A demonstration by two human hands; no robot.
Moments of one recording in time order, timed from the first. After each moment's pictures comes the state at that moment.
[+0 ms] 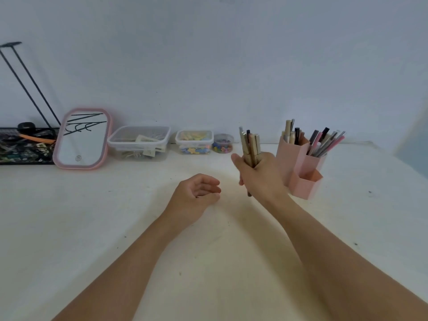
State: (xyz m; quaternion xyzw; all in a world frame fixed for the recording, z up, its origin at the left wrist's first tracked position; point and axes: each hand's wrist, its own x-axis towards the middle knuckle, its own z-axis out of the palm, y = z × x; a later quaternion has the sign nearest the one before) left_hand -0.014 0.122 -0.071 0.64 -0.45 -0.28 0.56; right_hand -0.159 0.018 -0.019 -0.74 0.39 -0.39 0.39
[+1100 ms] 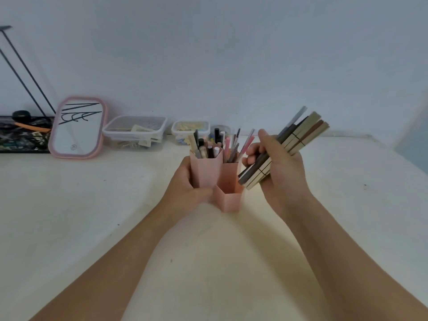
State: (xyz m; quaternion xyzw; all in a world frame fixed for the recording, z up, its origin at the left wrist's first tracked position) left_hand -0.026 0.120 -0.068 0.62 -0.44 -0.28 0.59; right_hand -0.198 0.045 0.009 -0.46 0.23 -0.48 0.71
